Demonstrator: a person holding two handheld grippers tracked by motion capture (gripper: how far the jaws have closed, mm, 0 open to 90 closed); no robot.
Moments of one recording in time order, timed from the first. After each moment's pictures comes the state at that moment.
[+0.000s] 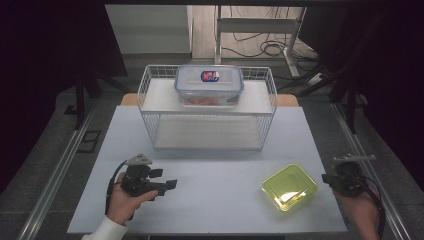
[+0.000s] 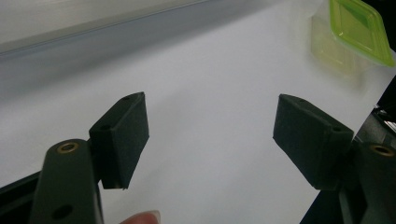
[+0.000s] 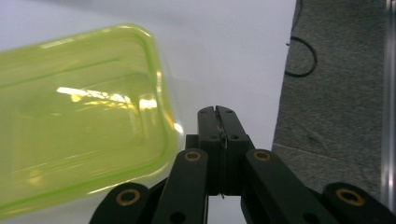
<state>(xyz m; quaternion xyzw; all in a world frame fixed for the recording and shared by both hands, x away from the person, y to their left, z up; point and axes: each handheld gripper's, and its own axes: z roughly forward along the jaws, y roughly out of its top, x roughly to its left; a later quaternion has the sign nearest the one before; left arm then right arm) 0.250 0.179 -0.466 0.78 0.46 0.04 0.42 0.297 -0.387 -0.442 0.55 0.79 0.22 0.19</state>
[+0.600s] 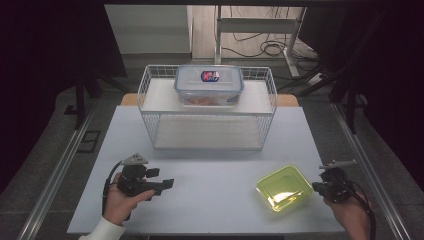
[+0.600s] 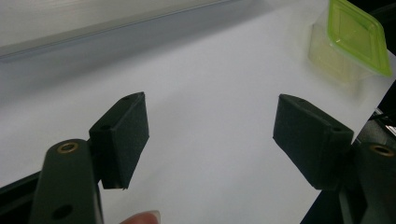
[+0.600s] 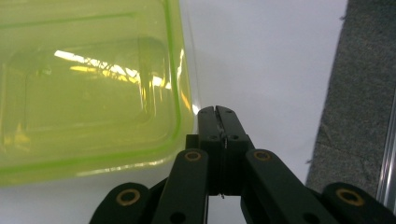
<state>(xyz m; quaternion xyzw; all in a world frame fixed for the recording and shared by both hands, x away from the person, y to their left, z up) 0.249 0.186 -0.463 0.77 0.47 0.04 0.43 0.285 -0.360 -0.457 0.53 0.81 0.18 0.16</state>
